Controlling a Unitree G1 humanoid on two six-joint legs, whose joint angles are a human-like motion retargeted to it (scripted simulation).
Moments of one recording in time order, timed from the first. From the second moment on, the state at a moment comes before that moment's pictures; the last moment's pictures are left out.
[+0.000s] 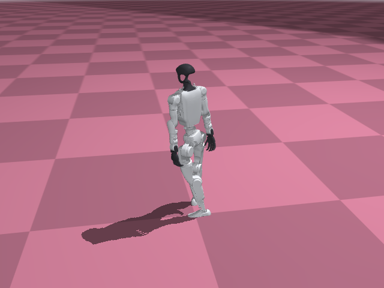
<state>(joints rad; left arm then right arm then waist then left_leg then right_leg) 0.05 0.14 0.26 1.59 0.32 0.04 -0.10 0.05 -0.16 -0.10 1.56 -0.26 0.08 0.18 -0.26 0.15 -0.06 0.07 0.12 0.70 -0.01 -0.24 -0.04 -0.07 -0.15 -1.41 0.18 -0.20 -0.14</state>
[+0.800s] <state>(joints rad) -0.02 0.07 0.23 1.49 0.26 0.02 -0.11 -0.08 -0.10 -0.04 1.46 -0.25 0.09 0.19 -0.22 -0.04 -0.06 -0.18 0.01 0.22 0.52 -0.12 0.11 -0.20 -0.17 -0.37 0.13 -0.05 -0.13</state>
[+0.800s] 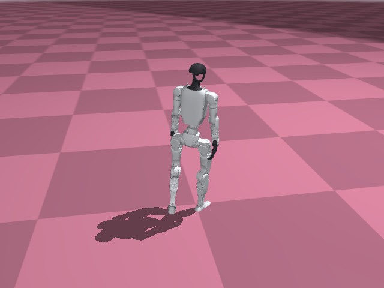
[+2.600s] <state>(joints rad) 0.01 0.11 0.27 1.59 0.35 0.04 -0.10 0.02 -0.11 -0.11 1.52 -0.26 0.10 0.17 -0.20 0.00 -0.09 -0.04 -0.09 -0.07 0.03 -0.03 0.05 -0.08 -0.04 -0.17 0.11 0.01 -0.01</state>
